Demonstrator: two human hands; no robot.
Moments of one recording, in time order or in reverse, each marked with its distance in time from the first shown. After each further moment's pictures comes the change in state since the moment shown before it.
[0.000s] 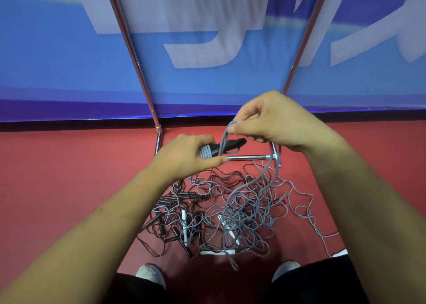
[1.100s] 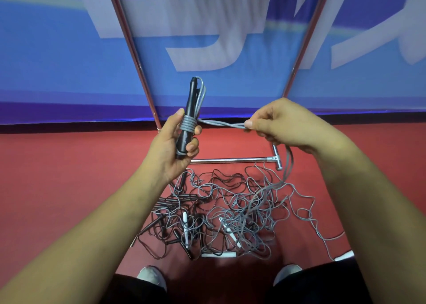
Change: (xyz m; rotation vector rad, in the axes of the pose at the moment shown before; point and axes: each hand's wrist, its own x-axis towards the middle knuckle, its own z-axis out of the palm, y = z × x) left_hand 0.004 0.004 -0.008 -1.800 0.115 -0.188; right_hand 0.006 0.028 -0.014 -0.071 0.056 0.110
